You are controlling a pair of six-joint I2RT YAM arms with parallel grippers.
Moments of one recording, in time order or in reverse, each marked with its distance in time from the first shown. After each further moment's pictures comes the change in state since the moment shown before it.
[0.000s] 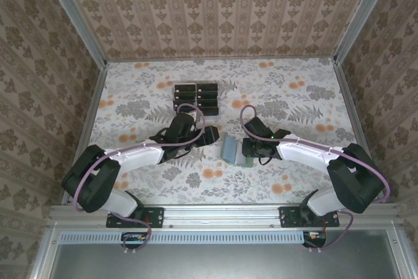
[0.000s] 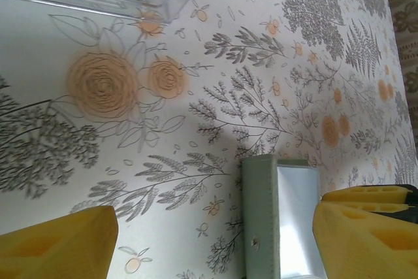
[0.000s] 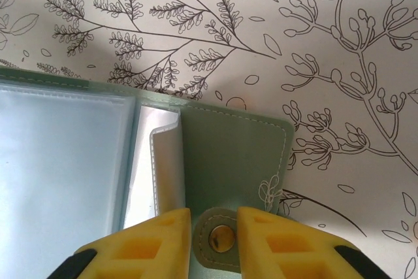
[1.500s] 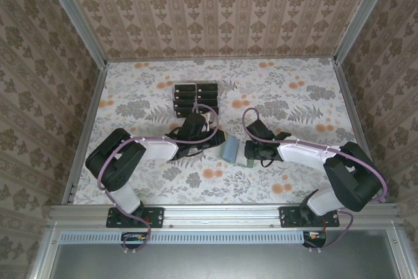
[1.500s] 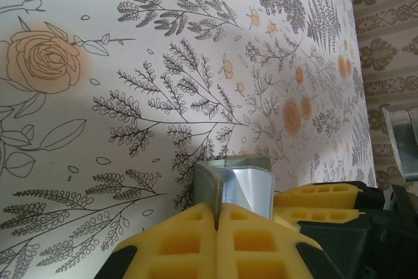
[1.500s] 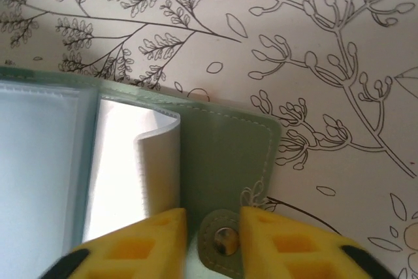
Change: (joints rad) left arm -0.045 0.223 0.057 0.232 0.131 -0.084; right arm -0.029 0.015 -0.058 0.054 -0.006 0.002
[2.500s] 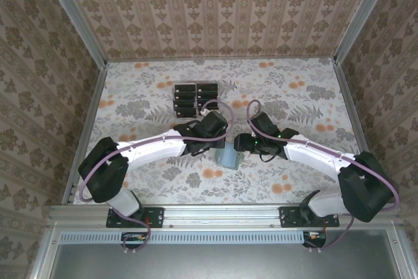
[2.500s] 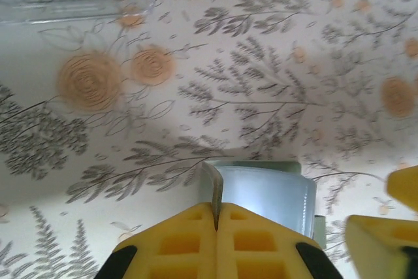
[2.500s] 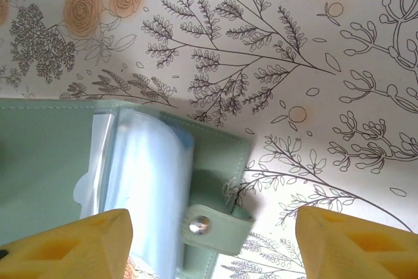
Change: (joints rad) left arm -0.196 -0.105 0.314 -0.761 -0.511 0.162; right arm -0.013 -0.106 0.060 -0.022 -0.142 -0.002
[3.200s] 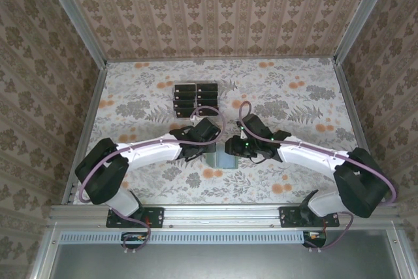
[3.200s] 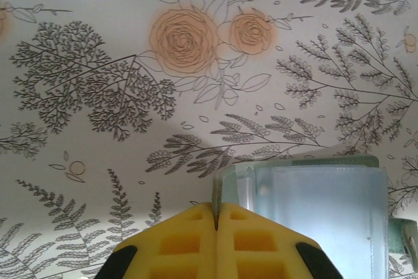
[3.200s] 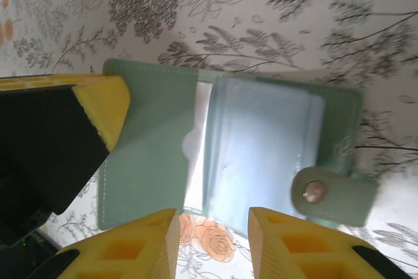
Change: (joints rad) left arm 0.045 -0.029 -0.135 0.033 -0.050 -0.082; right arm 0.099 0.060 0.022 0.124 -0.151 0.127
